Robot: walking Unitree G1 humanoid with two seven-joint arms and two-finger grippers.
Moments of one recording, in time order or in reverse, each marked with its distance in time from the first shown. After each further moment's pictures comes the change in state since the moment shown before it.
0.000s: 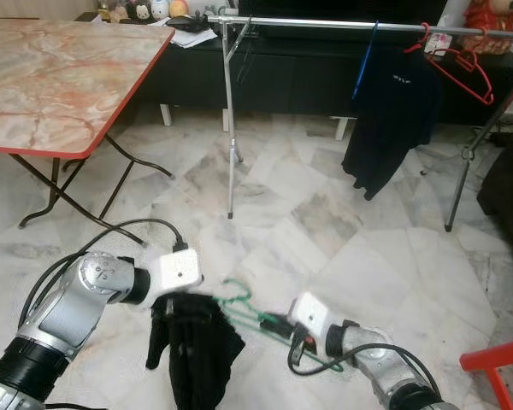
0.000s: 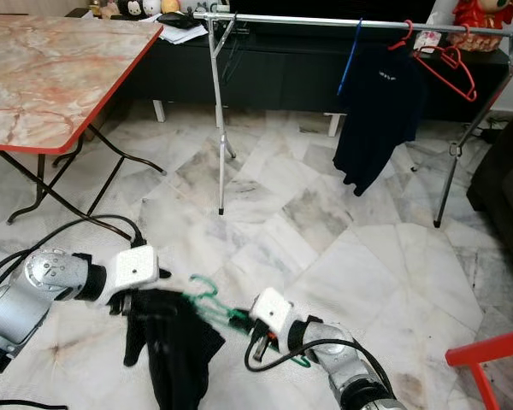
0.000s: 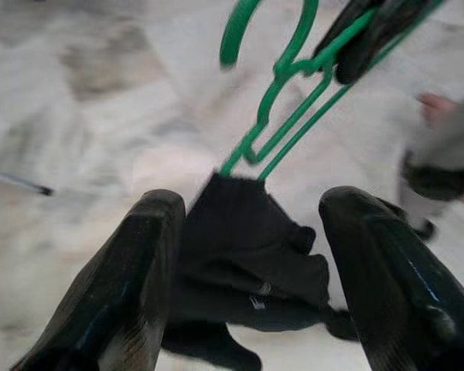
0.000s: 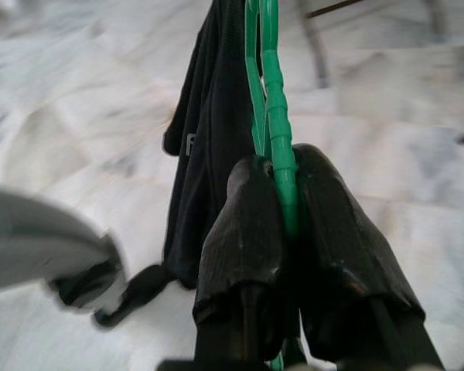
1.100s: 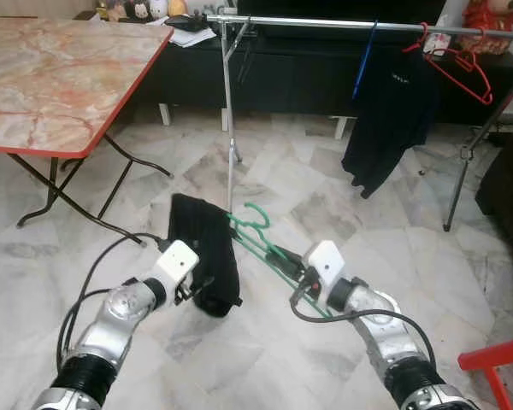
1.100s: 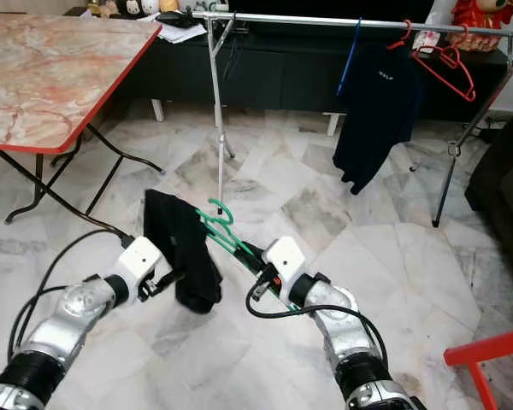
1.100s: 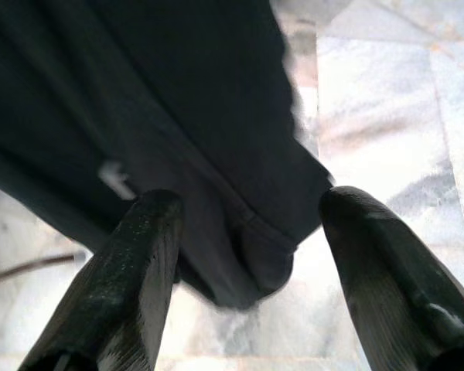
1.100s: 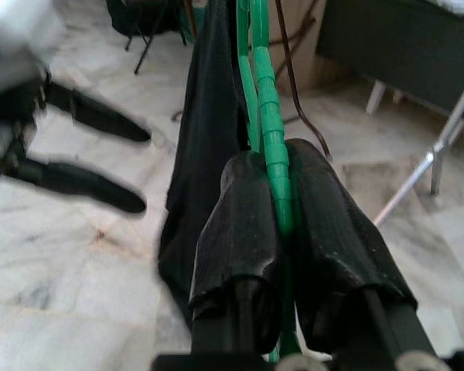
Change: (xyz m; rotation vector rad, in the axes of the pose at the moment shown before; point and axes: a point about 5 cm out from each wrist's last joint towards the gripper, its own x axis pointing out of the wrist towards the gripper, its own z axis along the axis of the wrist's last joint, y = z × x) left arm 0.054 -0.011 -0.055 -0.345 -0.027 0.517; right arm 0.005 -0.029 0.075 -0.071 -0.316 -0.134
